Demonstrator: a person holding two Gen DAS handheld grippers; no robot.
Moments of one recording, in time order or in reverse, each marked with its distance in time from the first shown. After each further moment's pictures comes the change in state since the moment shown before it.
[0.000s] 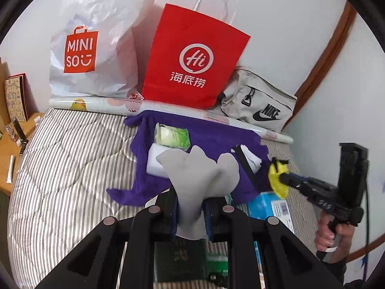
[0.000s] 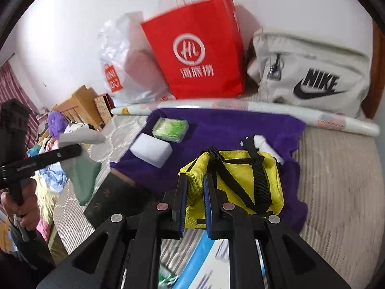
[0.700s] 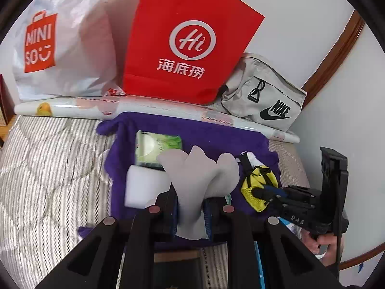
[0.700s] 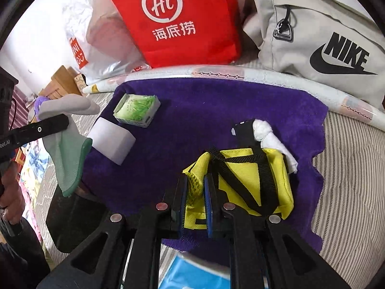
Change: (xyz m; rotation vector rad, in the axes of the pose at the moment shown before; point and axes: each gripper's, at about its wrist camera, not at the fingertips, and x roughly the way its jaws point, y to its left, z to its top) left arm 0.087 -0.004 0.039 0.010 0.089 -0.041; right arm 0.088 -0.033 0.015 0.001 0.174 -0.044
